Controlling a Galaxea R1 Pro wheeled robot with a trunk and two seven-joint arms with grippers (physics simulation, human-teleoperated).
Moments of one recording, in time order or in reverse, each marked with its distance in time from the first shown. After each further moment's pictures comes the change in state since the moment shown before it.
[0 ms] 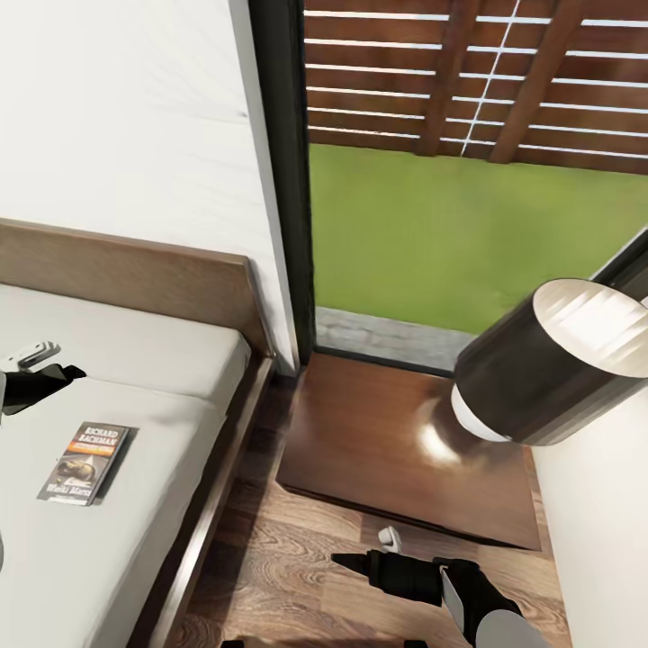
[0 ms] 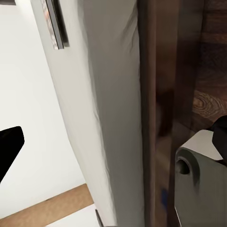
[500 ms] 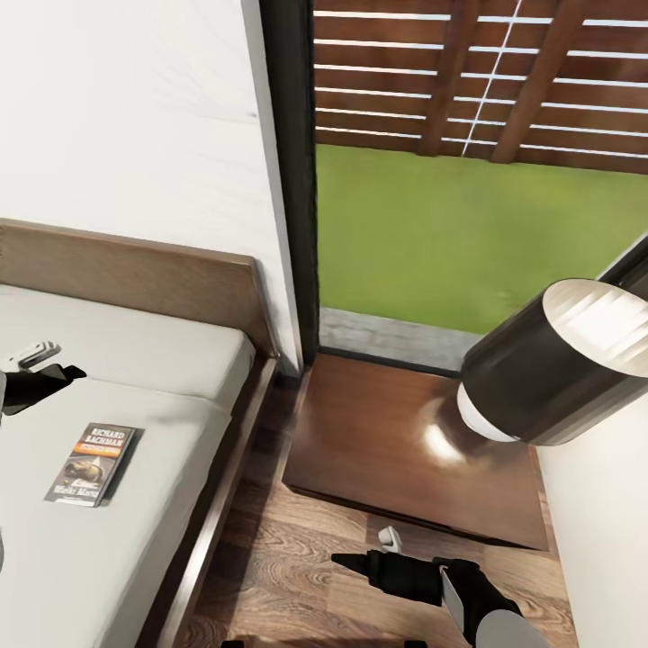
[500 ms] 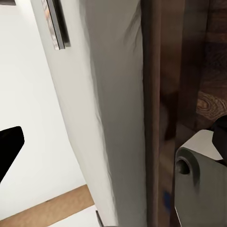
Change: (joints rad) left arm 0.000 0.000 0.000 0.001 0.002 0.000 0.000; right arm 0.000 0.000 0.000 0.000 0.000 0.000 0.000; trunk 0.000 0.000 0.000
